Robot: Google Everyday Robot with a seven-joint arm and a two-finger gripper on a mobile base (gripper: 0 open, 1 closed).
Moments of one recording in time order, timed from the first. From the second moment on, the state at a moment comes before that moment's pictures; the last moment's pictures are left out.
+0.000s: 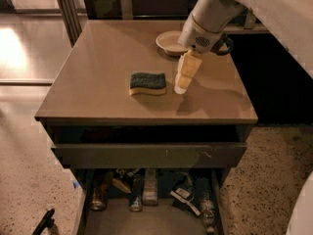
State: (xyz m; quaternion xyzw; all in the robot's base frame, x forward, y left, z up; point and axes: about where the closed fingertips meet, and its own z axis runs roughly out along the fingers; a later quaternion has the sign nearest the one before) arm 0.631 -0.071 0.885 -0.66 0.72 0.06 0.19
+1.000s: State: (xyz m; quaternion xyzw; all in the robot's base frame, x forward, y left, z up) arm 0.633 -0.056 0.876 -0.67 0.72 0.05 0.18
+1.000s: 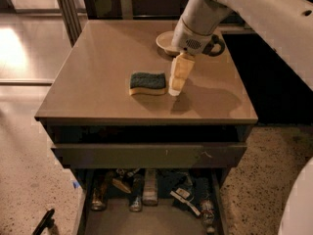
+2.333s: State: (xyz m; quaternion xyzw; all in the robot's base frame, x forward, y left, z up) arm 0.658 0.012 0.820 -0.72 0.67 0.12 0.17
